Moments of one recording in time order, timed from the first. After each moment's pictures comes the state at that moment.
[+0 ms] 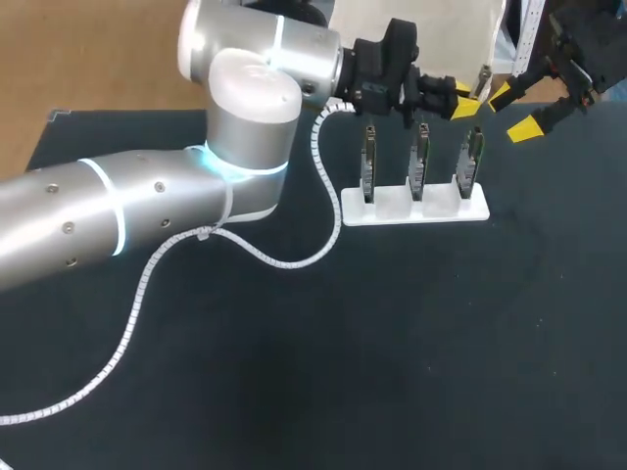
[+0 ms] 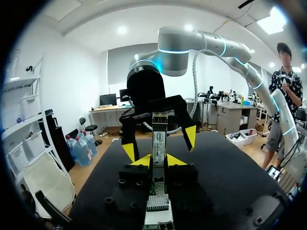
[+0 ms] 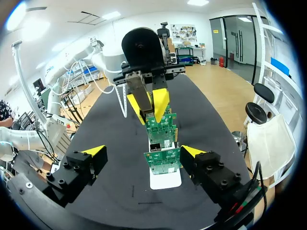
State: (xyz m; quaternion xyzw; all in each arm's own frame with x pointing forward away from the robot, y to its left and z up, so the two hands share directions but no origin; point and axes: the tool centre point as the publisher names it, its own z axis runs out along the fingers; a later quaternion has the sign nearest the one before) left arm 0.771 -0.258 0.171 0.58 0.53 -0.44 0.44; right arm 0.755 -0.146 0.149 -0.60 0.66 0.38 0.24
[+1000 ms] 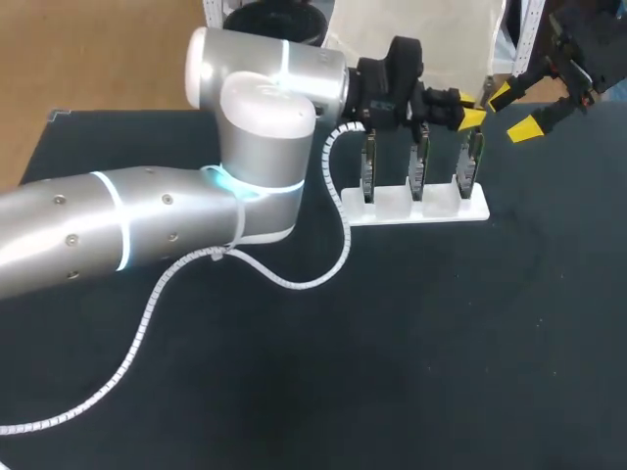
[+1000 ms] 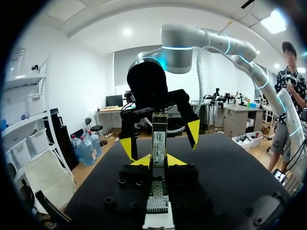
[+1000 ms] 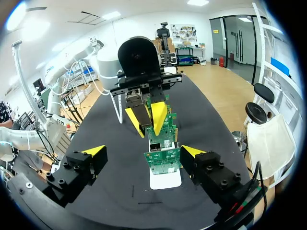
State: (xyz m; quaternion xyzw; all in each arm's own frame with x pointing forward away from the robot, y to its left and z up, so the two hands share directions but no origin) left arm 0.767 -0.267 0.158 0.56 0.54 -0.43 0.46; right arm 0.755 -0.146 0.149 -0.60 0.66 0.38 0.24
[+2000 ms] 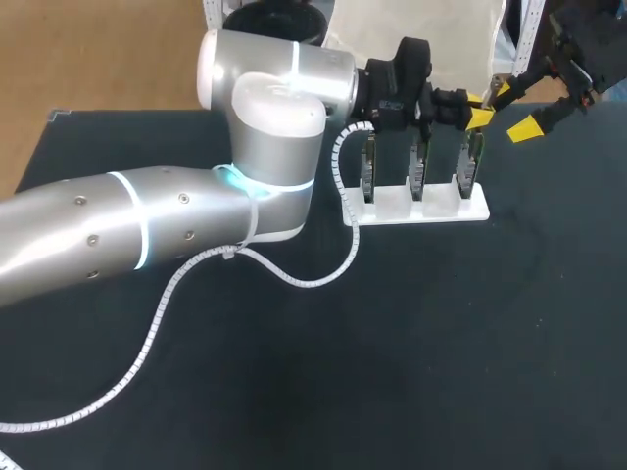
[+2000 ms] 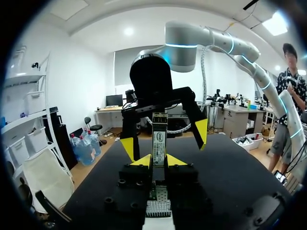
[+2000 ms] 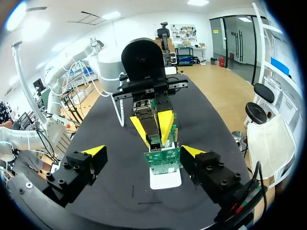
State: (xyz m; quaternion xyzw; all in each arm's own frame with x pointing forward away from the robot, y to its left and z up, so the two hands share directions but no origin) left arm 0.774 -0.278 0.153 0.56 0.55 -0.43 0.45; right arm 0.755 -0.146 0.149 -0.60 0.66 0.38 0.24
